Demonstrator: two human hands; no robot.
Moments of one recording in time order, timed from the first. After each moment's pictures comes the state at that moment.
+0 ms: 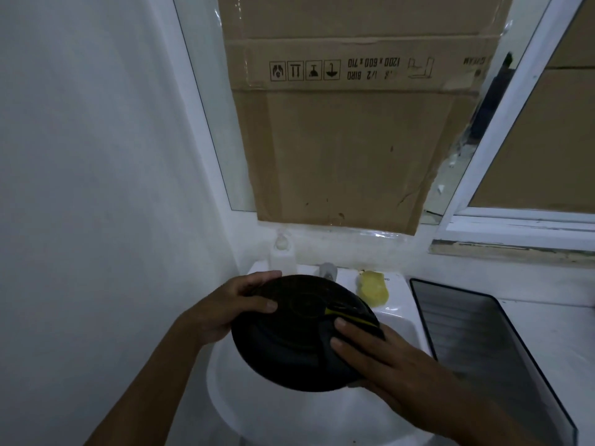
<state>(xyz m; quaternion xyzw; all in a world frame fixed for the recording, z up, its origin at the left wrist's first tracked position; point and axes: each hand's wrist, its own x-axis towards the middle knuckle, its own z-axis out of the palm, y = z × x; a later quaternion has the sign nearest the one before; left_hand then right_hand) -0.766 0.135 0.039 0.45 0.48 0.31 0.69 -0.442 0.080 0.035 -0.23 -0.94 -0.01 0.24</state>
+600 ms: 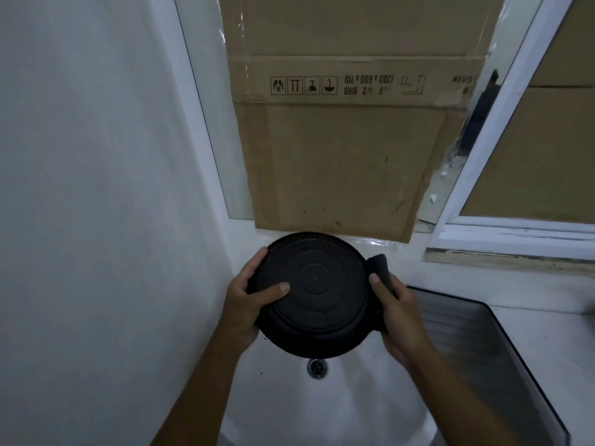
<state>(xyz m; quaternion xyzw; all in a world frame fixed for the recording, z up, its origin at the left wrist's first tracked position) -0.722 0.139 0.022 0.36 0.42 0.60 0.58 -0.467 0.149 0.017 -0.46 -0.39 0.58 0.54</state>
